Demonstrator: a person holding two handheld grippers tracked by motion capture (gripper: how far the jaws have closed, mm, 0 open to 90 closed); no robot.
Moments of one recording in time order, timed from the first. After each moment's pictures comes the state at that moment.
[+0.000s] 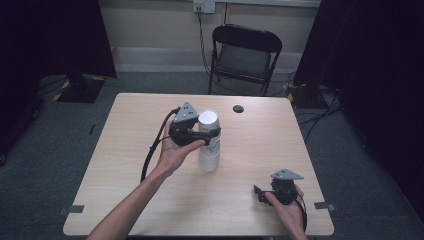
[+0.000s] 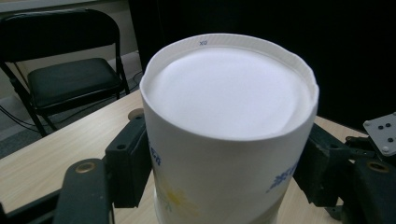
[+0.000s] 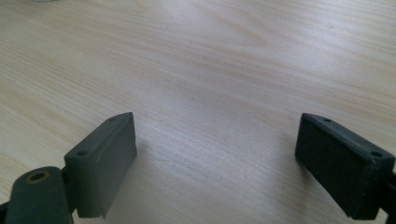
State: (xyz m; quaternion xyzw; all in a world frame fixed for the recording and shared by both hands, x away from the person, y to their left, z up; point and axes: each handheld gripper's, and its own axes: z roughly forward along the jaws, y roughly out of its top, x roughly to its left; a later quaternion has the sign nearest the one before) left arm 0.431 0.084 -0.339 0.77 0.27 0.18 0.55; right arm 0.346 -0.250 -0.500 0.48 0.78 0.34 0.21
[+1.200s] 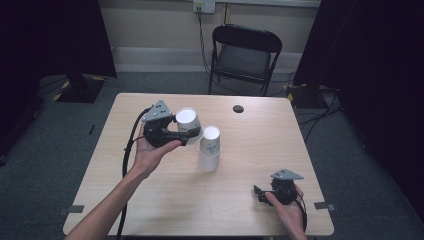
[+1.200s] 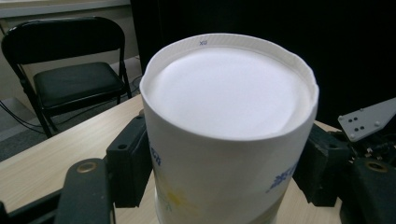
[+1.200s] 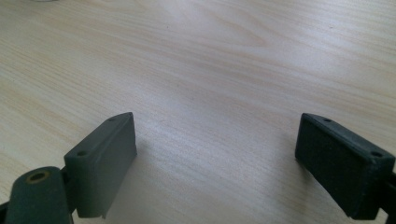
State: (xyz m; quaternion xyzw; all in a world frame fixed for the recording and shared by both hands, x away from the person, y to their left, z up) left arm 0.410 0.145 -0.322 0.76 0.28 0.17 0.56; right arm 0.346 -0.249 -0.500 0.48 0.78 0.34 0.21
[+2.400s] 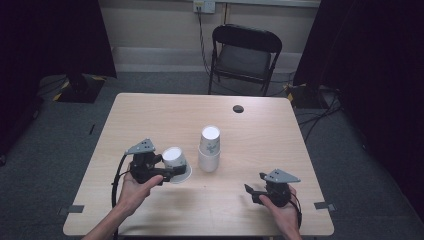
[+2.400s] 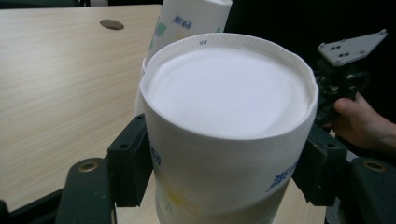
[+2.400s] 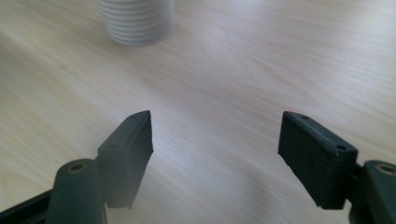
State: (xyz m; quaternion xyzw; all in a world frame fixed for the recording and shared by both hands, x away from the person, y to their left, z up) left arm 0.359 0.179 -0.401 0.76 0.34 0.04 0.55; right arm 0.333 -0.224 -0.477 0.39 0.79 0.42 0.20
